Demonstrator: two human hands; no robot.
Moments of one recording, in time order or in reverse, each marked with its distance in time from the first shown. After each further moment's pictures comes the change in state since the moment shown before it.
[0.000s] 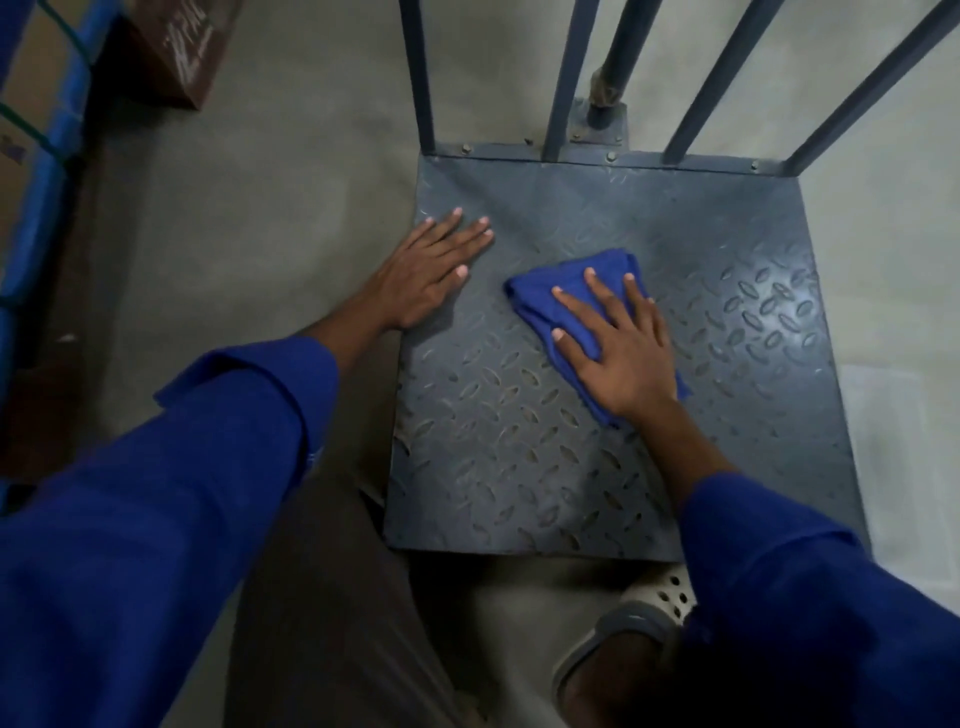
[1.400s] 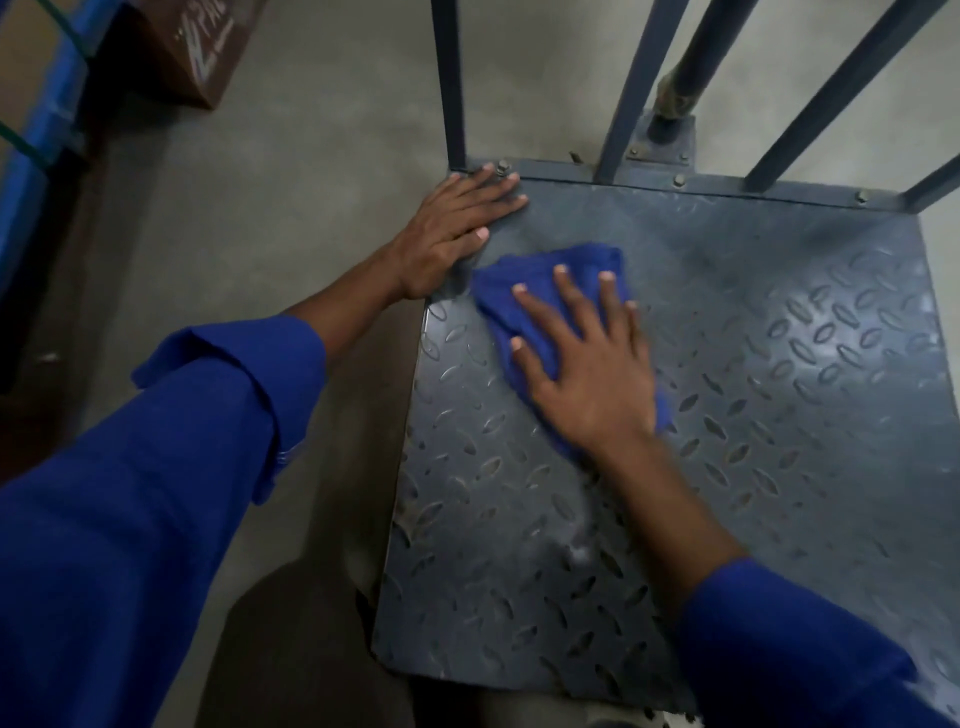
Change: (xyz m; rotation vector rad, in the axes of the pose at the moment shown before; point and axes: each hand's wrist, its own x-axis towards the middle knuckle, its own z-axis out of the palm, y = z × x) left_hand 0.072 -0.076 0.000 -0.172 0.186 0.088; right_hand 0.062 -0.077 0.022 -0.014 -0.079 -0.051
